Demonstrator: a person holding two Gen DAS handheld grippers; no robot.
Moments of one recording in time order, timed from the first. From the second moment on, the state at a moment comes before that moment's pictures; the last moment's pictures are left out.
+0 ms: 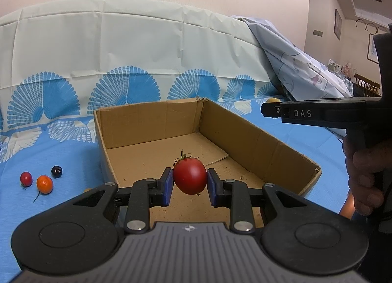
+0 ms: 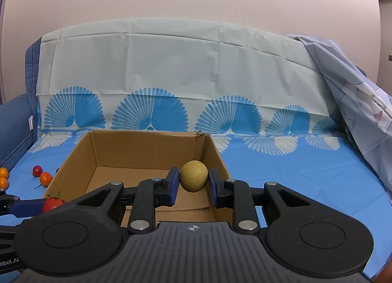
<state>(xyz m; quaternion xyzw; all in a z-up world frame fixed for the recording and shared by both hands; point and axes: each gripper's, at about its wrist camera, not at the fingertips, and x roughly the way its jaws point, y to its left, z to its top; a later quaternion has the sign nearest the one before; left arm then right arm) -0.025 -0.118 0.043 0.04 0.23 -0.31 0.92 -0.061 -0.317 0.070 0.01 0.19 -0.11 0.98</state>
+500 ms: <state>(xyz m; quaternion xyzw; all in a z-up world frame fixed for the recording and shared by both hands) -0.024 -0.119 0.041 0.04 0.24 -0.32 0.92 -0.061 -0.318 0.070 0.01 0.19 -0.12 0.97</state>
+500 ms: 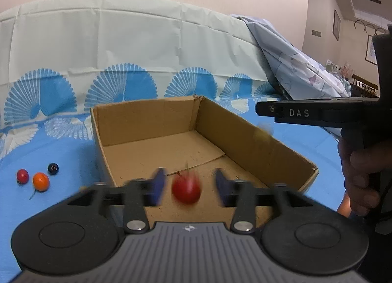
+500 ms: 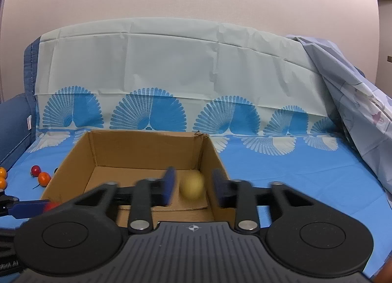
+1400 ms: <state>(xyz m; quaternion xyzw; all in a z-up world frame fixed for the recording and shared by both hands) -0.025 -0.103 0.046 0.05 0.16 -0.23 0.96 -0.061 -0.307 0.069 0.00 0.18 -0.13 0.98</state>
